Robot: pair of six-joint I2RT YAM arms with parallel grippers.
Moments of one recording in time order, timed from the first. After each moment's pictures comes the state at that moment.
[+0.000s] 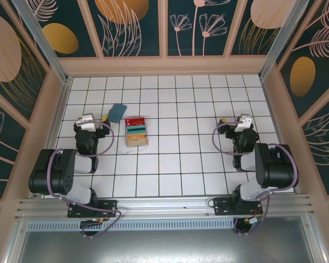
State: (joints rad) left arm -0.01 1.52 0.24 1.15 -0.10 -0.08; right arm -0.05 1.54 0.22 1.12 -0.10 0.12
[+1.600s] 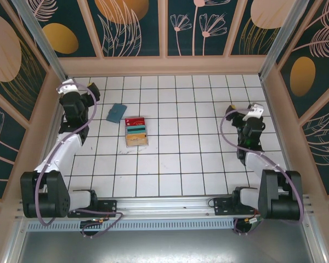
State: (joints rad) left arm 0.00 1.30 0.86 0.23 -0.20 -0.34; right arm -0.04 1.19 0.45 0.57 0.08 0.30
